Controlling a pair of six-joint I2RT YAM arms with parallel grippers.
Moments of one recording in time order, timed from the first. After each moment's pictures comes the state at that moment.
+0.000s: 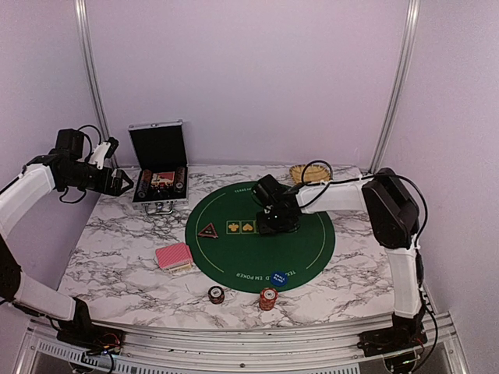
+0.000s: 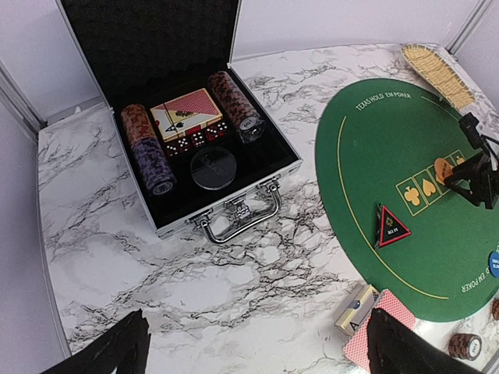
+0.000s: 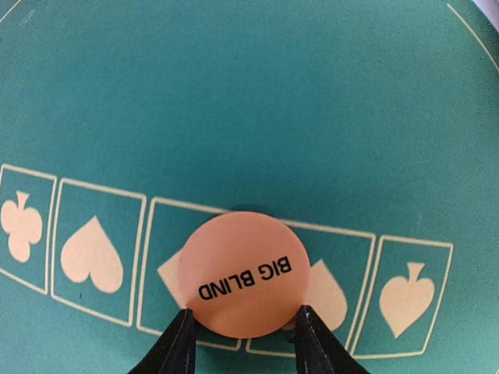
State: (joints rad) left arm 0.03 1.31 1.15 -0.63 0.37 0.21; right arm 0.76 2.16 1.54 -0.49 0.25 0.48
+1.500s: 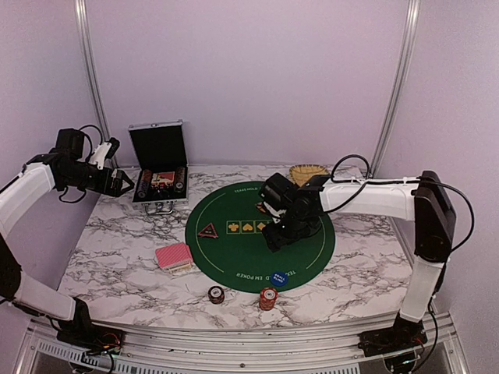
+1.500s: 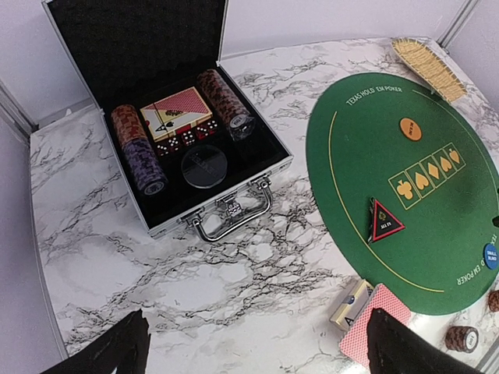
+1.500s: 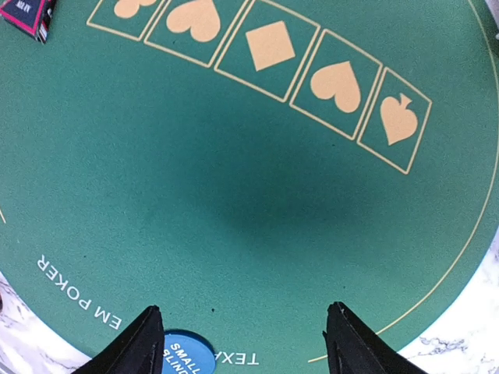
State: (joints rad) left arm 0.03 1.31 1.16 -0.66 0.39 0.23; right arm 0.87 1.86 1.41 -0.78 0.18 0.35
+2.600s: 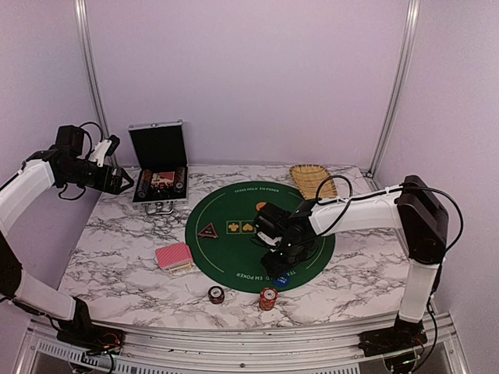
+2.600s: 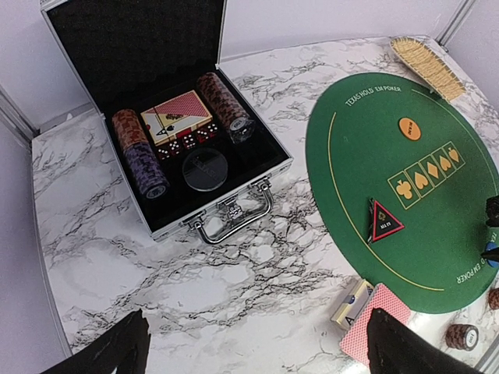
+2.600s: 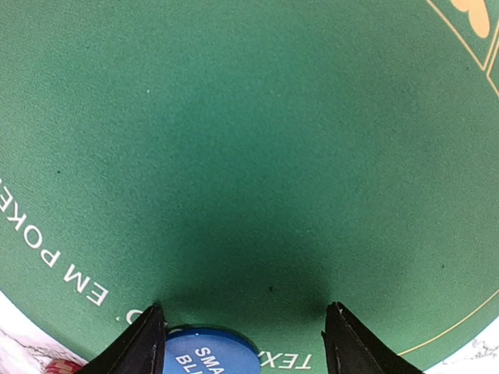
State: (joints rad) left arm 0.03 1.33 1.20 -0.68 0.39 0.24; right arm 0.94 1.91 1.27 -0.73 0.11 0.28
